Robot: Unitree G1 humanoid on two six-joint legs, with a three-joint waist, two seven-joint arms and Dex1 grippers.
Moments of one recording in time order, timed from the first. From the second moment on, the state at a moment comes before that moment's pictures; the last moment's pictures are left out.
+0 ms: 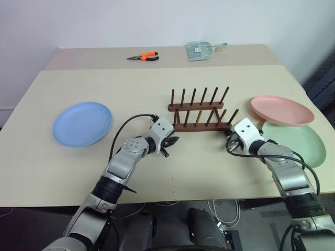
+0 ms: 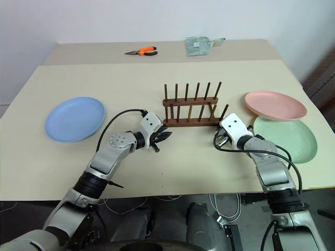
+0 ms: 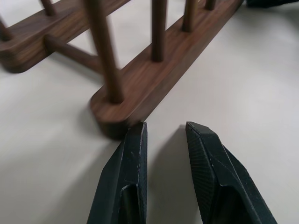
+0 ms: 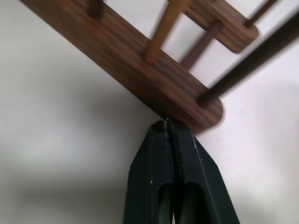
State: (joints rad) left arm -0.48 0.23 -0.30 0.10 -0.05 0.47 -0.57; right arm -0.25 -0.64 0.02 0.03 0.02 0.34 0.55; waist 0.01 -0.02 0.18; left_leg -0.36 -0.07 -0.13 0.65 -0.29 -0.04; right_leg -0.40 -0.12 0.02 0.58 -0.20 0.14
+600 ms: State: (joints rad) left arm -0.33 0.34 -0.28 -0.16 -0.21 0.45 -0.81; right arm -0.29 -1.08 -0.01 0.37 -0.24 -0.03 0.62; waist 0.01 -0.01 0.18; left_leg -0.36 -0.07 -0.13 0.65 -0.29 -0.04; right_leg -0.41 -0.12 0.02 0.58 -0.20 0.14
